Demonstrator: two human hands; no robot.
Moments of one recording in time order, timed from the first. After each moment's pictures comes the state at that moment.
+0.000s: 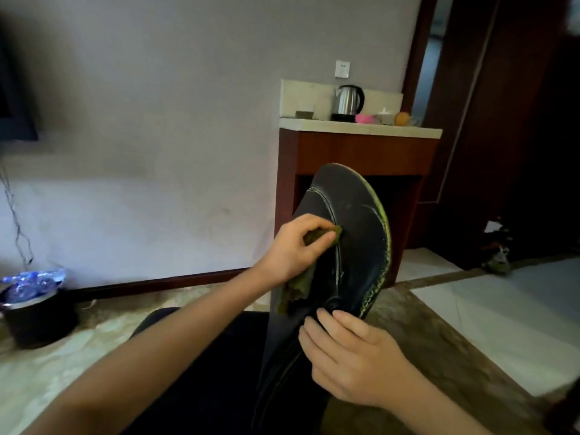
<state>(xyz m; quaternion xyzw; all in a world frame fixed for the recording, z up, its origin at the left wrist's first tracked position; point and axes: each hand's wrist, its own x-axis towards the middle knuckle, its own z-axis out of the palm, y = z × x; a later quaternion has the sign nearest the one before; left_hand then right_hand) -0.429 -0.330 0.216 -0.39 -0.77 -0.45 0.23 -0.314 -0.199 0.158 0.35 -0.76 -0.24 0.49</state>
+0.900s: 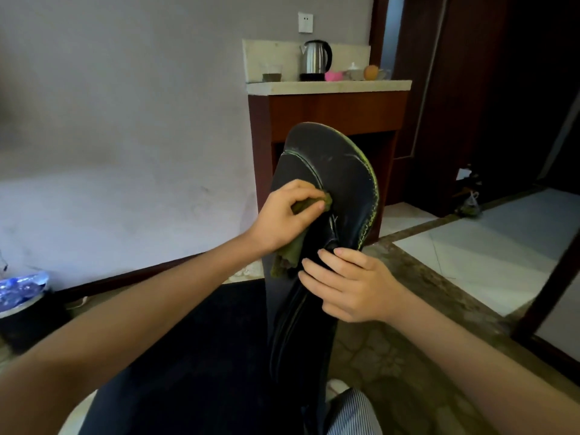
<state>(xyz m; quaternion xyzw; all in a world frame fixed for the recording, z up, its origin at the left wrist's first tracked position) -0.414 -0.338 0.216 -0.45 -0.75 -0.45 0.21 -0.326 -0.187 0.160 0.34 -0.73 -0.30 0.52</state>
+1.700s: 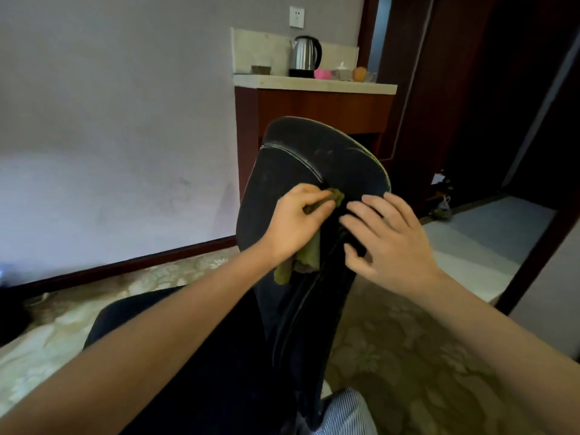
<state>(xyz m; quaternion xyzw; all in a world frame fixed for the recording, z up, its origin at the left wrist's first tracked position) -0.411 -0.317 0.205 -0.38 -0.75 -0.51 0.19 -0.326 -0.164 0.195 0.20 -0.80 -0.20 0.53</state>
